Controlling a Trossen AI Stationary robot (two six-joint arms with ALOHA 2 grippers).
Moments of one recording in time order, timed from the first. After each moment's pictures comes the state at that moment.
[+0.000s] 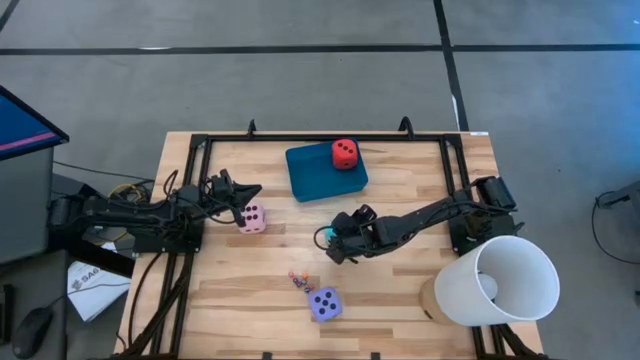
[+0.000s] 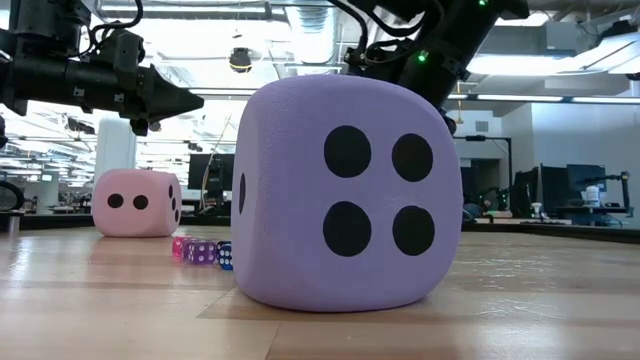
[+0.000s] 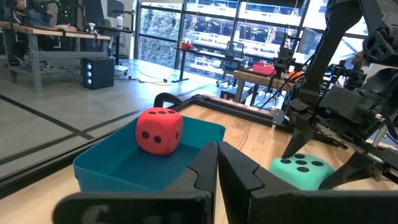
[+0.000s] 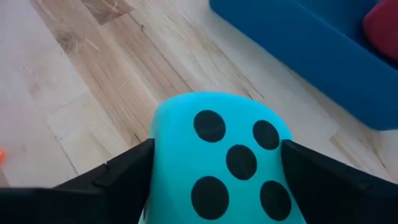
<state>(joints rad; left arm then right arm) 0.15 0.58 0.01 0.61 -0.29 -0.16 0.26 1.85 1.21 -0.53 0.56 0.77</state>
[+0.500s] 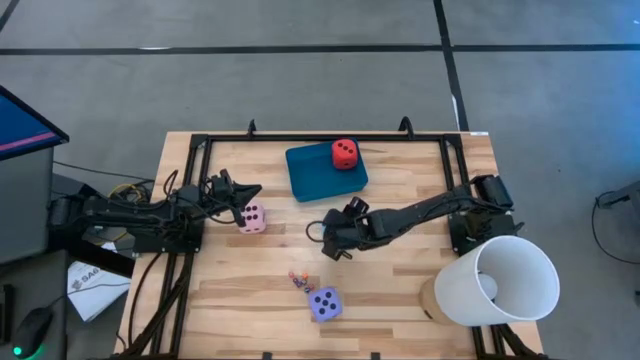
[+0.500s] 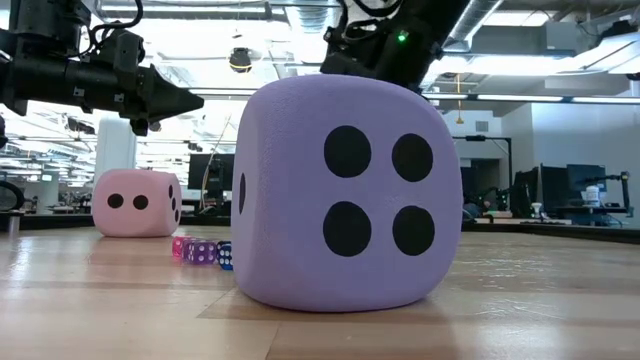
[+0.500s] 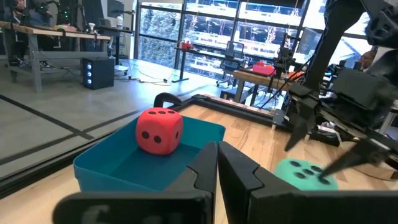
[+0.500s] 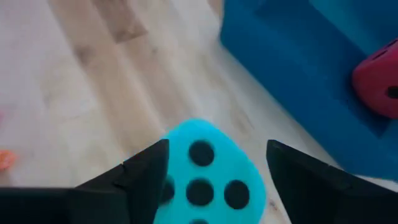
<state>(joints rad) 0.15 0.58 0.01 0.61 -0.29 -0.16 0.22 1.86 1.34 -0.60 0.56 0.57</state>
